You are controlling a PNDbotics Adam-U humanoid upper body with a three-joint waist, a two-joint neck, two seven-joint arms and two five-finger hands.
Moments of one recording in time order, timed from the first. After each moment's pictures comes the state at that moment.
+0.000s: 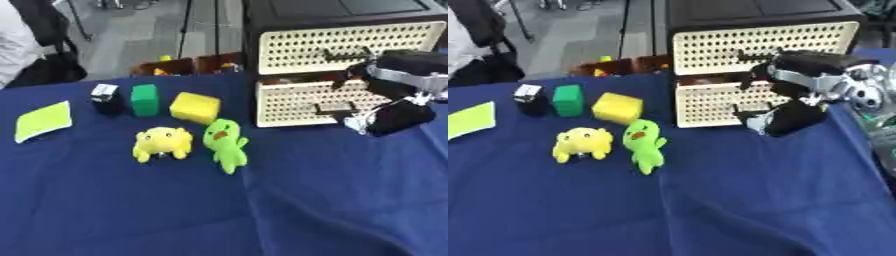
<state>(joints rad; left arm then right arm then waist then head) -0.43 0.41 0.14 -1.98 -0.24 -0.22 0.45 -0.66 -0.78 0.08 -1.86 0.78 0.21 0.90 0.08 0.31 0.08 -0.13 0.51</state>
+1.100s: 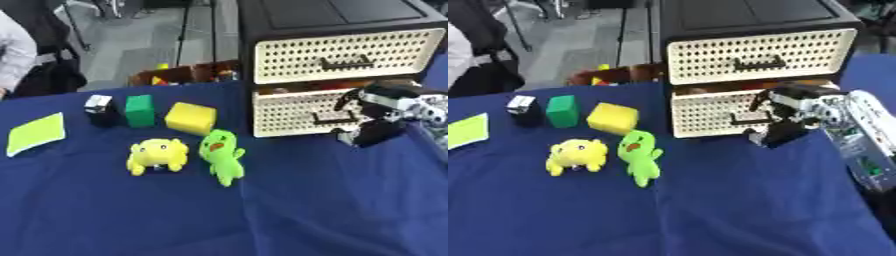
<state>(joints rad) -0.42 0.40 0.14 -1.98 -0.23 -0.21 0.45 -0.70 -0.74 0.10 -1.58 0.84 0.25 0.80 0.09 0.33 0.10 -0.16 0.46</state>
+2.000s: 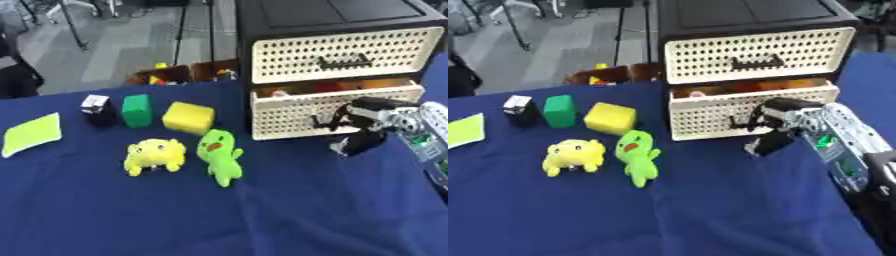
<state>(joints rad) -0.43 0.39 0.14 -1.98 -0.22 -0.21 0.45 -0.70 -0.73 0.12 -1.49 0.85 0.24 0.80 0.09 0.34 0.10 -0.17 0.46</state>
